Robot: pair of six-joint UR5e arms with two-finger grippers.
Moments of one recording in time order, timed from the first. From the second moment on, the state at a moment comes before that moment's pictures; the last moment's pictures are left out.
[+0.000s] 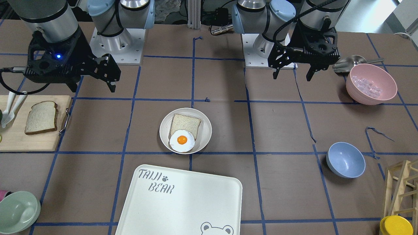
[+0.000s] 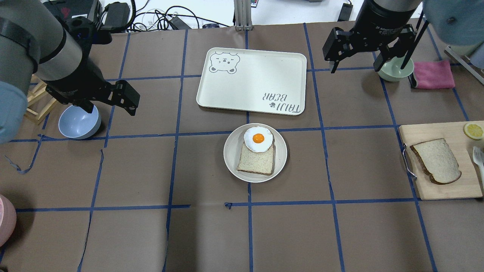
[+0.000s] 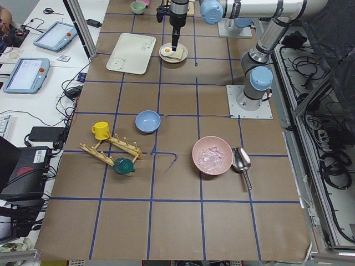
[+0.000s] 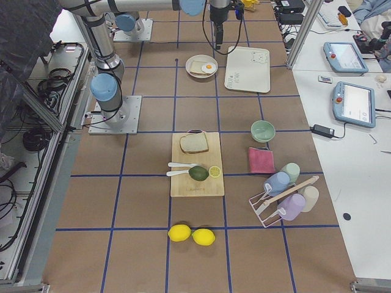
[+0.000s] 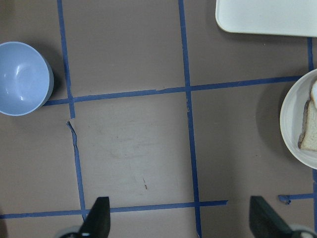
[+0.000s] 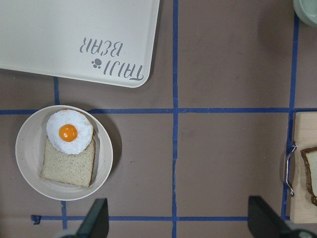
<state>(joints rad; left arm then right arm) -1.52 -1.43 -1.74 -1.47 1.61 0.14 1.58 -1.52 1.47 -1.55 -1.55 0.01</state>
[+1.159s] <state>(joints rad) -1.52 -1.43 -1.74 -1.47 1.61 0.14 1.58 -1.52 1.49 -1.54 -1.56 0.03</state>
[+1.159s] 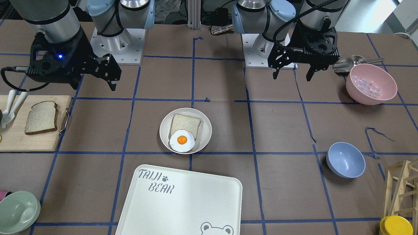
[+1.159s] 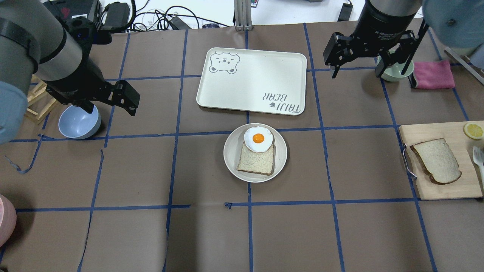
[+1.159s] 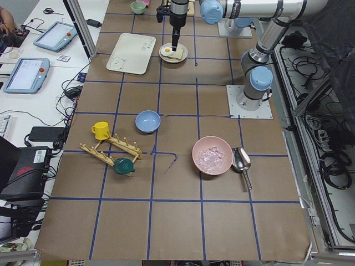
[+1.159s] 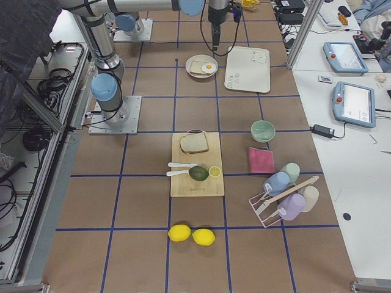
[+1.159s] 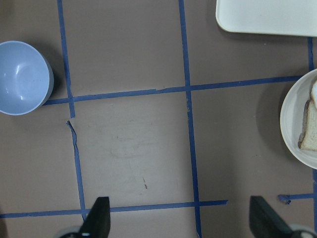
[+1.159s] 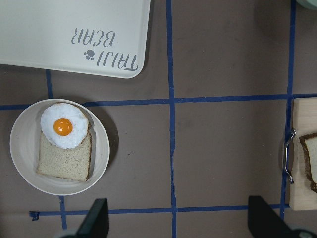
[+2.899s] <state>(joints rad) -1.52 -1.43 -1.74 -1.47 1.61 0.14 1.57 -1.51 1.51 -1.54 -1.57 0.04</state>
